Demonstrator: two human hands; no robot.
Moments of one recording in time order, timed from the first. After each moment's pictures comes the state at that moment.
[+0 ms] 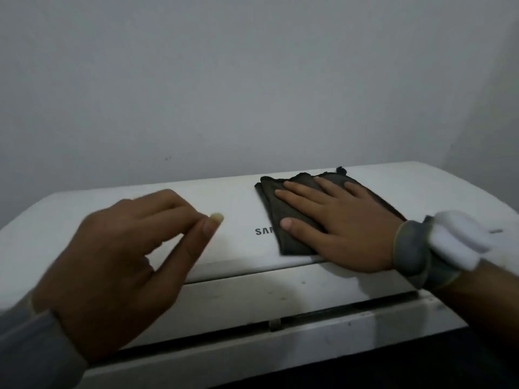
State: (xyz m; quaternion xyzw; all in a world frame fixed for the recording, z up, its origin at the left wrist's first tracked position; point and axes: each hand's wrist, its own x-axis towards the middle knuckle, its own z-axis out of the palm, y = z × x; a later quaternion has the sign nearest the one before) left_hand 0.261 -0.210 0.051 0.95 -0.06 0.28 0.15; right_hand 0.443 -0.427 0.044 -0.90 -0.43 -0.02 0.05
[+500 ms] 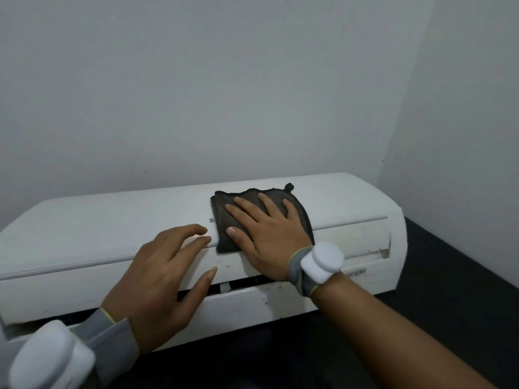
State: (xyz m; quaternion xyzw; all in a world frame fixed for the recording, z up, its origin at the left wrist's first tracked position) left_hand 0.237 -0.289 0.026 0.96 -0.04 0.29 0.04; right_hand 0.397 -0.434 0.012 -0.89 -0.42 -0.16 0.10
